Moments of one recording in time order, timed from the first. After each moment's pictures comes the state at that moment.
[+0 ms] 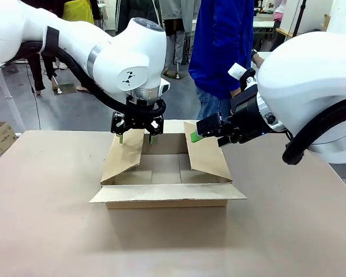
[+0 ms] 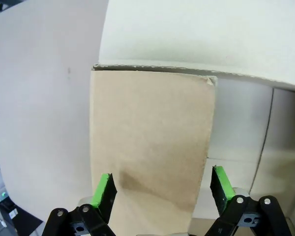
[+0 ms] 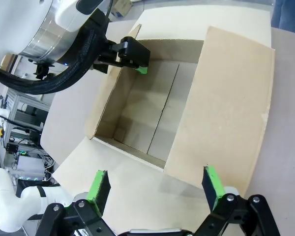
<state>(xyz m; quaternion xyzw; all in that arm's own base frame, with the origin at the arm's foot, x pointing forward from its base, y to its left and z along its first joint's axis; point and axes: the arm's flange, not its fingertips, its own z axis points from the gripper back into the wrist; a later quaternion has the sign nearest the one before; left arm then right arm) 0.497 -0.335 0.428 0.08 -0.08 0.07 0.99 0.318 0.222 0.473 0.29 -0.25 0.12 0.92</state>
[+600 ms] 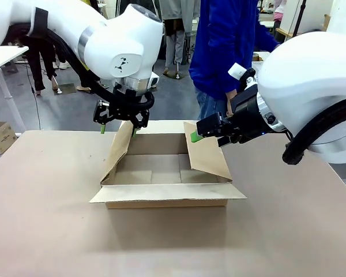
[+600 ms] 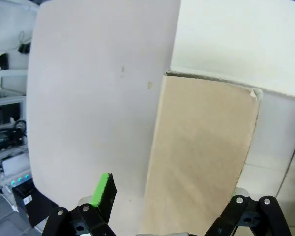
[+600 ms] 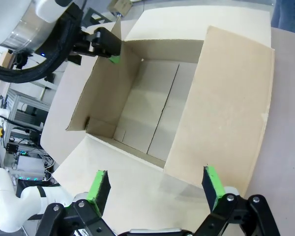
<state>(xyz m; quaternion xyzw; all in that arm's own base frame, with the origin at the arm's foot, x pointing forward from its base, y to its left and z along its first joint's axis) 0.498 -0.303 0.457 0.15 -0.09 0.10 0.98 0.318 0.222 0.473 0.29 -0.25 0.12 0.92</state>
